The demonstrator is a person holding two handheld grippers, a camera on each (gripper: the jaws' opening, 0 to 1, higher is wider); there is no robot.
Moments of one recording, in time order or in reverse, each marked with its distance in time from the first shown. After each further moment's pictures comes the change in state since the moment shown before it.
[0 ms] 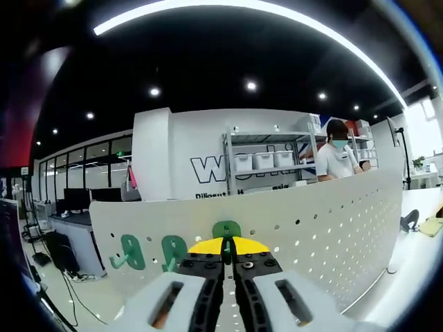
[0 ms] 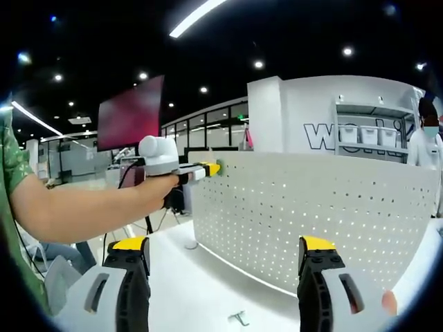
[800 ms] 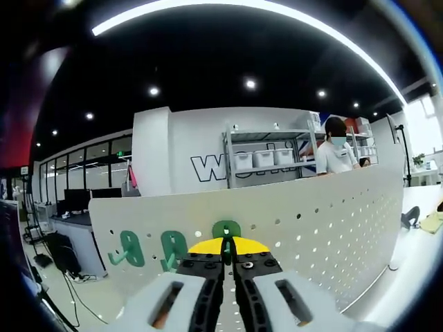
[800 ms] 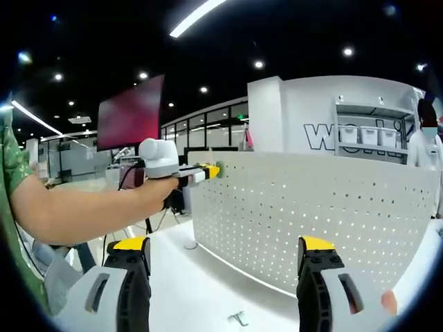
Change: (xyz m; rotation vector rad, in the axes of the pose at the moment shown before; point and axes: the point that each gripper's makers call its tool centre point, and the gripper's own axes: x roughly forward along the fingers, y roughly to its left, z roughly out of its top) left arm -0.001 0.000 -0.005 0.011 0.008 0.002; right arm 0.001 -0.001 0.000 -0.004 0.001 -0.002
